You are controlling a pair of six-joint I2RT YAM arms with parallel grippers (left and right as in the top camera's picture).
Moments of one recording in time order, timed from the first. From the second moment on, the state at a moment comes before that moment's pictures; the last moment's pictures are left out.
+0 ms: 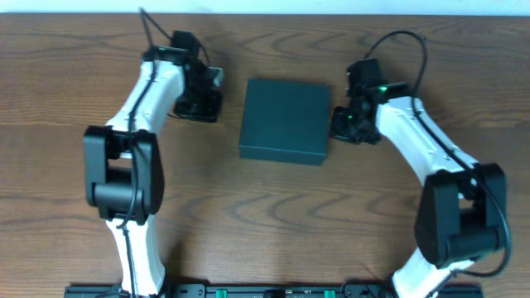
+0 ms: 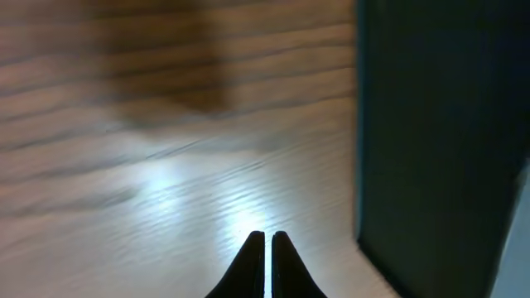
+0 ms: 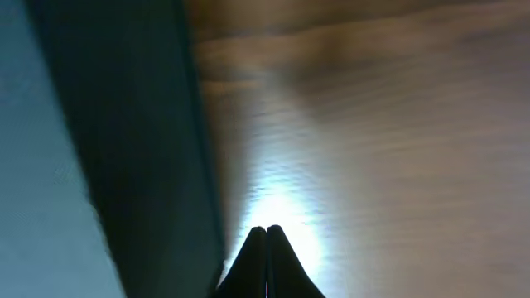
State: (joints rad) left arm -0.17 2.14 1.70 -1.06 0.30 0.09; right arm 0.22 1.86 1.32 -0.83 -0.08 0.45
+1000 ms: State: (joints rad) left arm -0.28 2.15 1.70 -0.86 0.39 -0.14; right arm 0.21 1.88 1.31 -0.53 -0.14 0.55
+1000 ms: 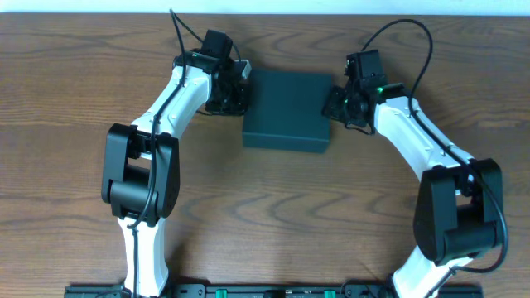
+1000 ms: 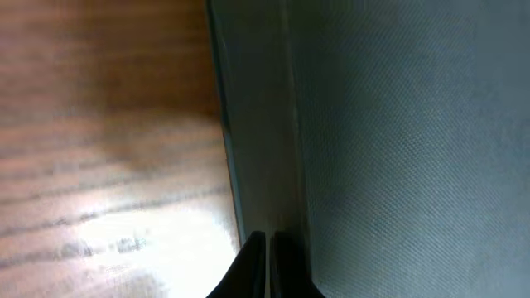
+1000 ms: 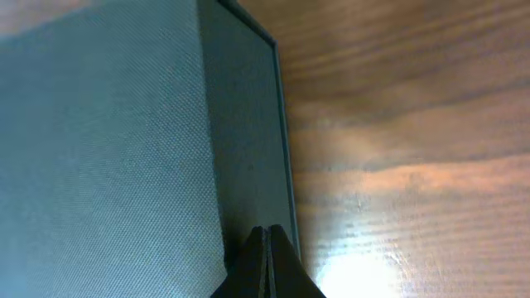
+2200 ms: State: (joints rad) left arm -0.26 2.15 1.70 -0.84 0.35 -0.23; right arm 0.18 1.98 1.31 -0.39 -0.26 0.74
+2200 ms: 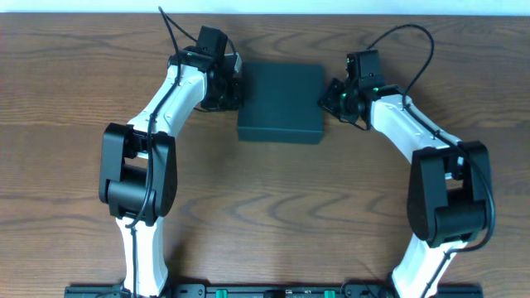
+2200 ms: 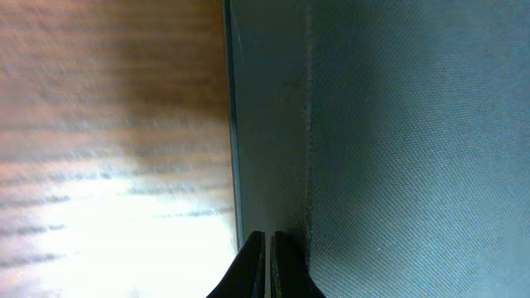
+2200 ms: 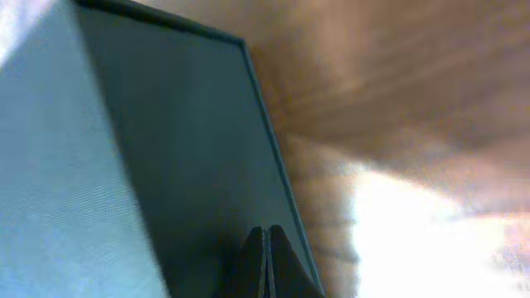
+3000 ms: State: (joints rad) left arm -0.30 2.15 1.70 -1.02 0.34 -0.23; right arm 0.17 1.98 1.31 -0.56 -0.29 0.72
